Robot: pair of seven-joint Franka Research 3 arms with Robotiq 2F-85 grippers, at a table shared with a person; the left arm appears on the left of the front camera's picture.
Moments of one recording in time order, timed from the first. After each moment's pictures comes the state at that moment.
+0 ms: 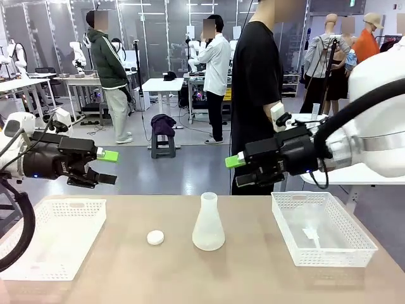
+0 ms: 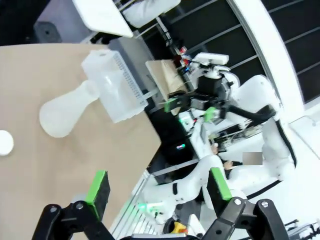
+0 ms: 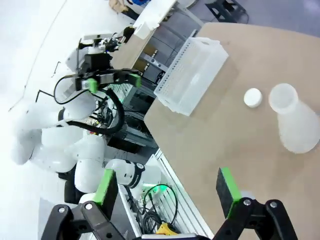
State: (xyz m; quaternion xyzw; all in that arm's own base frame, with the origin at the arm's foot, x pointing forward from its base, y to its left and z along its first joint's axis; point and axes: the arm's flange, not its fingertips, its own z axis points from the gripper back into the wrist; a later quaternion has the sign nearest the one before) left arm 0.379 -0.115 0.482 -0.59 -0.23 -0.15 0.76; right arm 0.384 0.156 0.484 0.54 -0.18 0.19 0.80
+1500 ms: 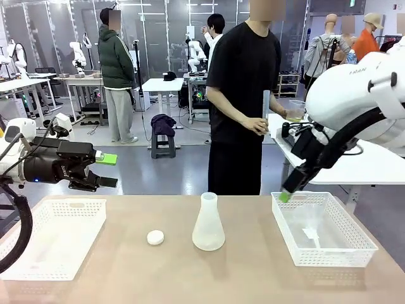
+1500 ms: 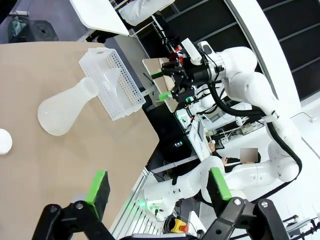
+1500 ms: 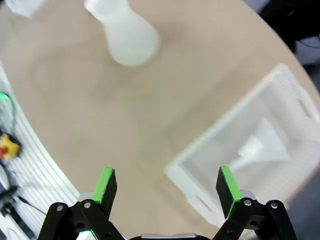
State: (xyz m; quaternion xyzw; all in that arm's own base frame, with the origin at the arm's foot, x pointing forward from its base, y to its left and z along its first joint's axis) left arm 0.379 -0.113 0.475 -0.59 -0.23 -0.16 0.76; right arm 0.444 0.082 0.495 0.09 -0.14 0.39 0.91
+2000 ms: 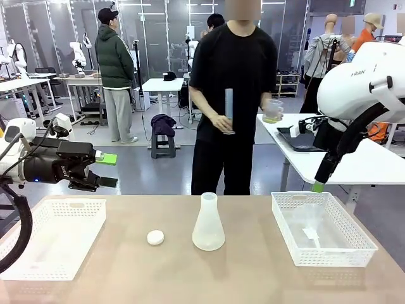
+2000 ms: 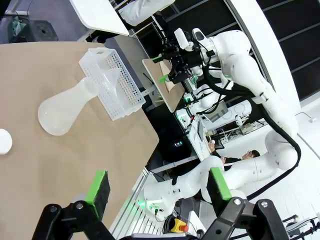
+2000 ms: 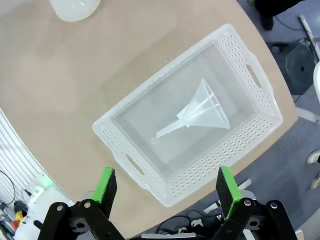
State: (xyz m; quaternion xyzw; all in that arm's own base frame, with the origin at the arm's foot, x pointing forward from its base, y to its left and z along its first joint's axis) left arm 0.379 -0.113 0.475 -0.59 -0.23 -0.16 0.76; right arm 0.497 0.024 0.503 0.02 -0.08 0.44 0.90
